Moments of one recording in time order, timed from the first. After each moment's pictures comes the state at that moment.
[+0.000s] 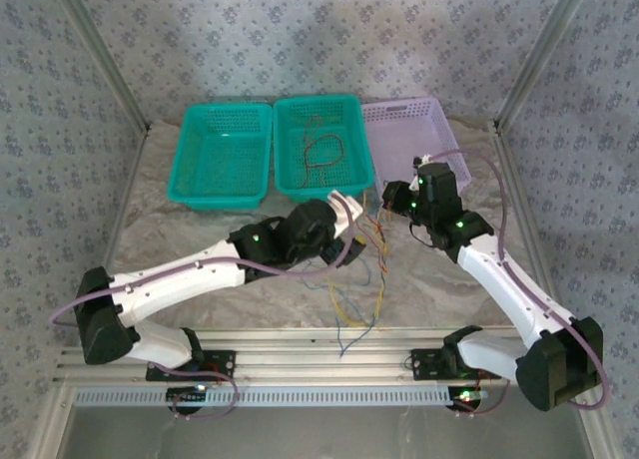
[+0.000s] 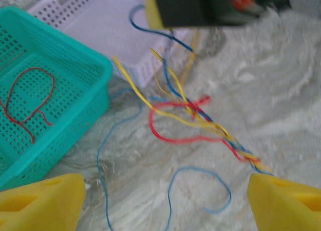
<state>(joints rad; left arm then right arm) -1.10 1.38 1.21 -0.40 -0.25 -0.08 0.39 1.13 0.93 -0.32 -0.09 0.68</state>
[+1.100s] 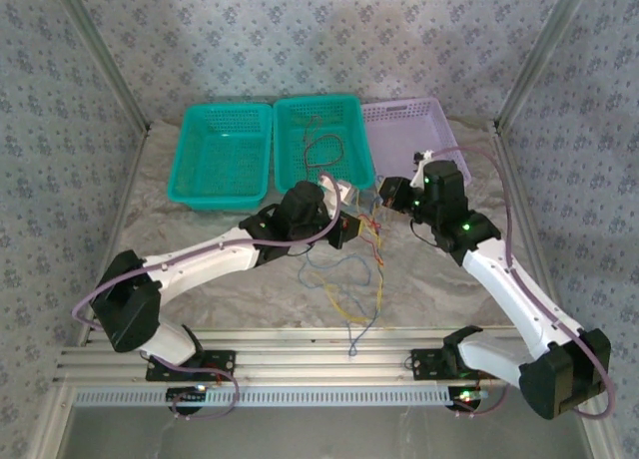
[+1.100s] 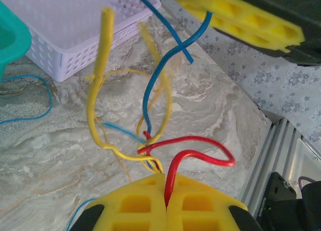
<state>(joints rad) -0.91 1.50 1.08 -0.04 0.24 -0.45 0.38 1.09 0.96 -0.32 -0.18 0.72</state>
